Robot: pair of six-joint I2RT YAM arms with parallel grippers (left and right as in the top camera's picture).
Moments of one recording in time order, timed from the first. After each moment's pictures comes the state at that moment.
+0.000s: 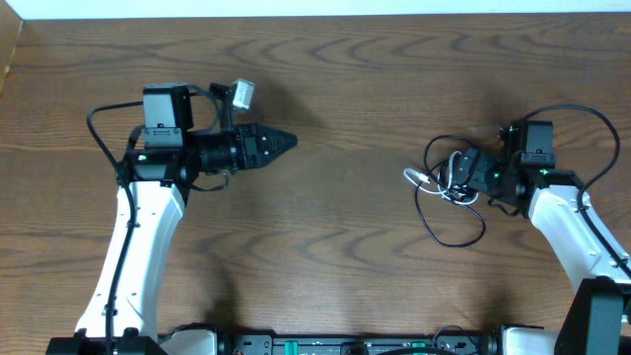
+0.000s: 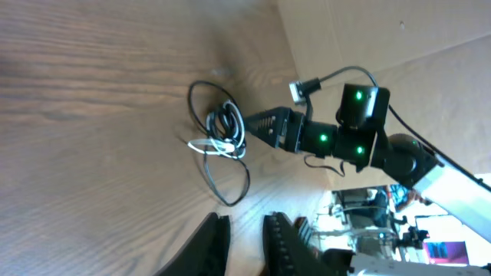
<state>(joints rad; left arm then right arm) -0.01 1.38 1.09 -0.59 1.09 -0.26 -0.04 1.49 0.82 -0.44 -0.15 0.36</state>
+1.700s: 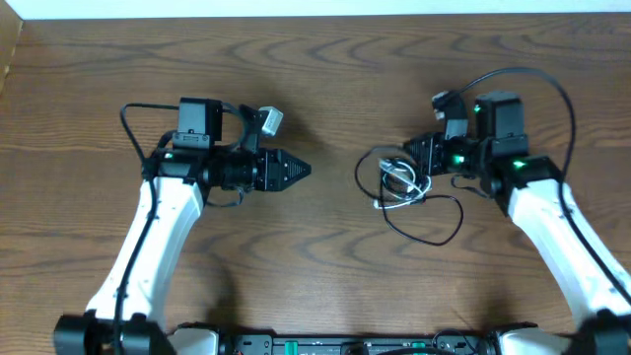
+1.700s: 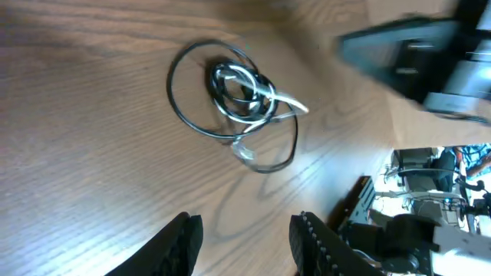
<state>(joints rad) -0.10 1.43 1.05 -0.73 0.89 -0.05 0.17 1.42 0.97 -0.38 -0.57 0.23</state>
